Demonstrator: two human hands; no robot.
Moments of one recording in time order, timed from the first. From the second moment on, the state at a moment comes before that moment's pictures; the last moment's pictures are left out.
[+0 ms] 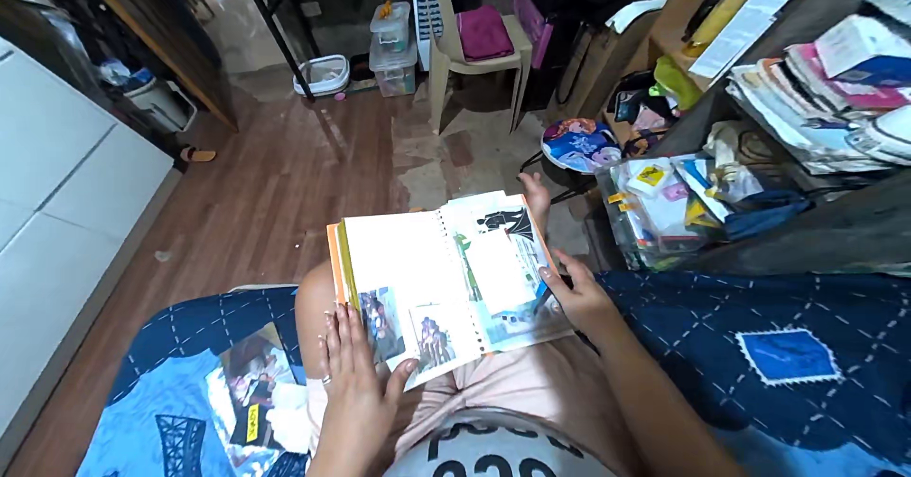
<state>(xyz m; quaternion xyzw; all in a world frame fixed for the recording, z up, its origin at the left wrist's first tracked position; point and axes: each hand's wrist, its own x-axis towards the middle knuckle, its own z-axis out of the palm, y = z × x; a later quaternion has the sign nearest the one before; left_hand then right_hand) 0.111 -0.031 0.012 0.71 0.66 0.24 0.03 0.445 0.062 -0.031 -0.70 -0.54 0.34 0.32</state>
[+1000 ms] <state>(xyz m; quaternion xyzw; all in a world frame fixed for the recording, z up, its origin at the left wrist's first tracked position) 0.131 -0.017 0.030 0.87 0.44 0.20 0.11 0.459 0.048 0.004 -0.69 -0.59 0.26 0.34</state>
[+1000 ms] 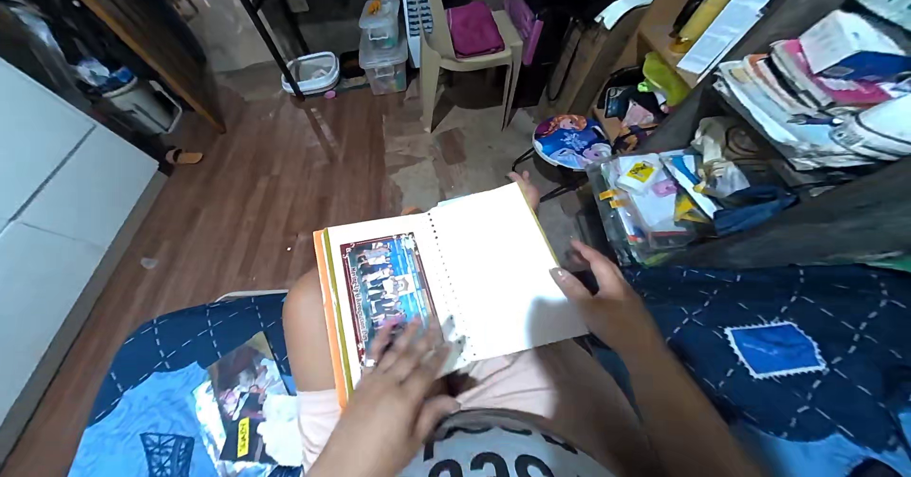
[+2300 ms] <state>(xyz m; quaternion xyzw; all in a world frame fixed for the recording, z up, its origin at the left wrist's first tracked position) -0.066 -0.102 -0.030 0.22 0.92 0.19 0.27 0.384 0.025 -0.064 -0.50 -0.83 0.13 0.20</state>
